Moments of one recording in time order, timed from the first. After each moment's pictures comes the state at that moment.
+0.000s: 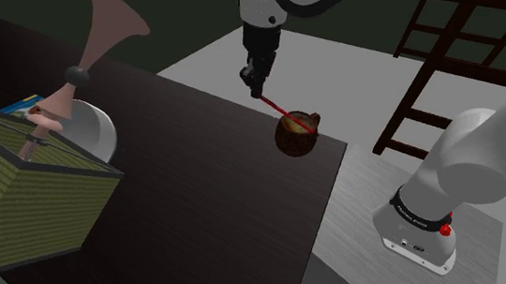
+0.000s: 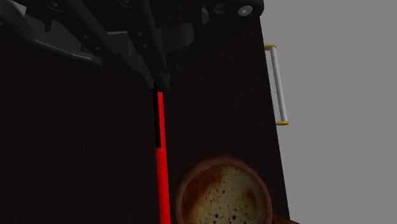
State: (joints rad) arm 0.07 -0.29 0.31 -2.17 0.05 1.92 0.10
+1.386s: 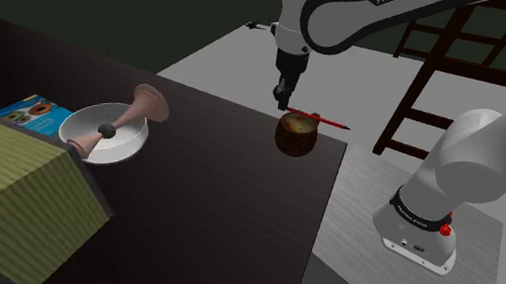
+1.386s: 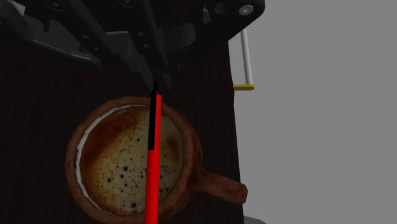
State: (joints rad) arm 0.03 -0.41 0.20 -2.47 0.05 2.10 -0.07
